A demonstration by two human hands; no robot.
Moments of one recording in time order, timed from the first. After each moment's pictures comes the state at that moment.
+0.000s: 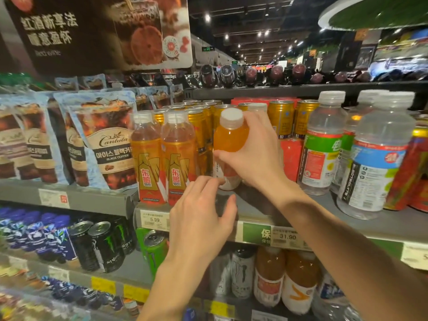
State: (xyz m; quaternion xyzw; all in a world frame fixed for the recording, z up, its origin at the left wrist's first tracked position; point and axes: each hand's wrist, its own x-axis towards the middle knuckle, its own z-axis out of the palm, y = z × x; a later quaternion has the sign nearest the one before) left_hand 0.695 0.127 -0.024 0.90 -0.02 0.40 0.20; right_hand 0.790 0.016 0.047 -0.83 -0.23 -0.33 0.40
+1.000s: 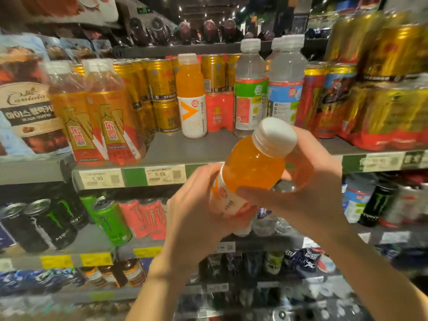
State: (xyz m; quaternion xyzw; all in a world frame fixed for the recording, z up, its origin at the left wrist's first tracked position) left_hand 0.626 0.056 -0.067 0.81 -0.24 0.33 0.43; right_hand 0.616 -0.117 -0.021 -0.70 -0.29 -0.34 0.56
